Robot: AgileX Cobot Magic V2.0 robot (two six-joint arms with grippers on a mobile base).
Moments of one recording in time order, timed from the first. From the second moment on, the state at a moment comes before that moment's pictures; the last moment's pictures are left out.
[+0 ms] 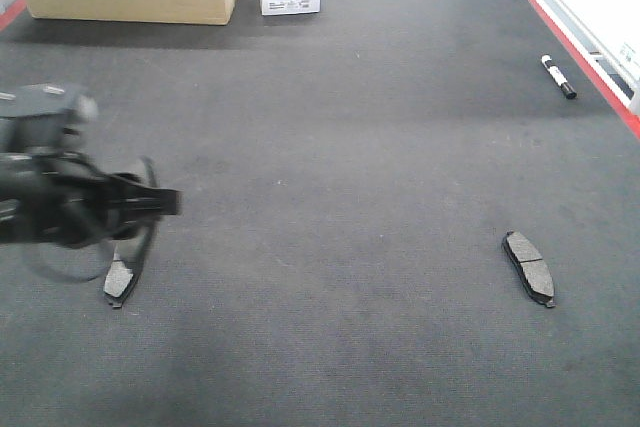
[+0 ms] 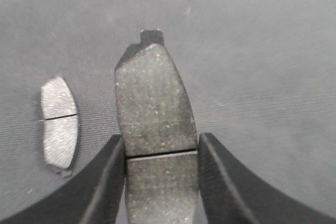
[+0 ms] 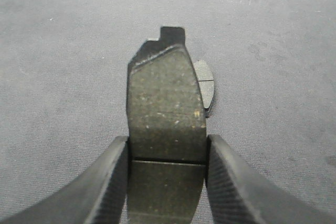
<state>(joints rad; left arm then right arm) -0.36 1.34 -0.96 -0.02 0.55 -0.32 0.28 0.34 -0.50 -0.16 0.78 0.23</state>
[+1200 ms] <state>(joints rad) -0.43 1.86 -1.14 -0.14 0.48 -0.35 0.28 0.34 -0.50 -0.16 0.78 0.23</state>
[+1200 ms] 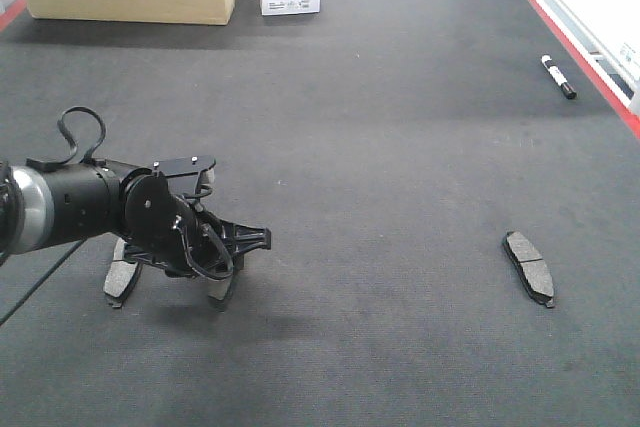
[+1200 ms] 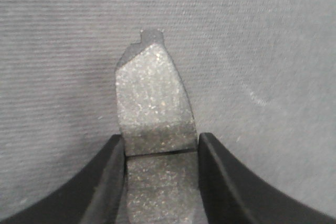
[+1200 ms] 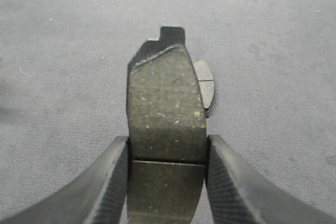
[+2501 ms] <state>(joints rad) -0.43 1.58 -1.15 0.10 0.55 -0.35 0.28 0.34 -0.50 -0.16 0.78 0.23</state>
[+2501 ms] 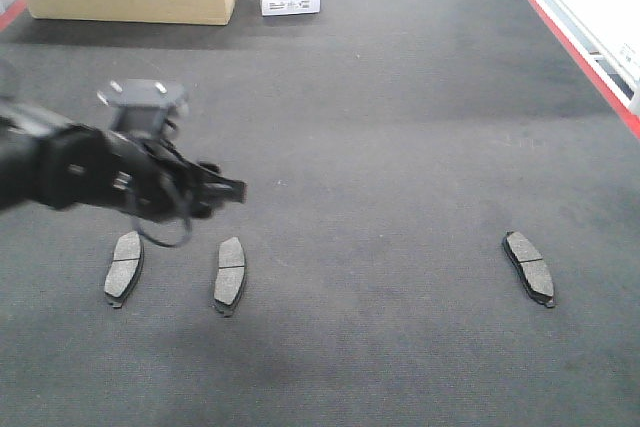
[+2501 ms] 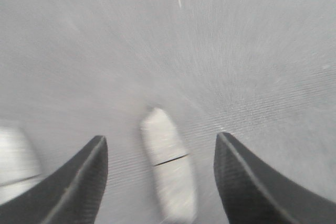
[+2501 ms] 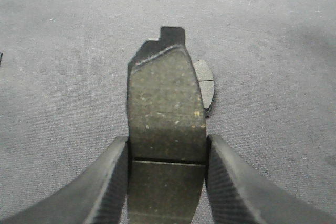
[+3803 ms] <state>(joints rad) -0.43 0.28 -0.43 0.34 0.41 -0.35 0.28 0.34 -0.50 -0.16 0.78 0.23</state>
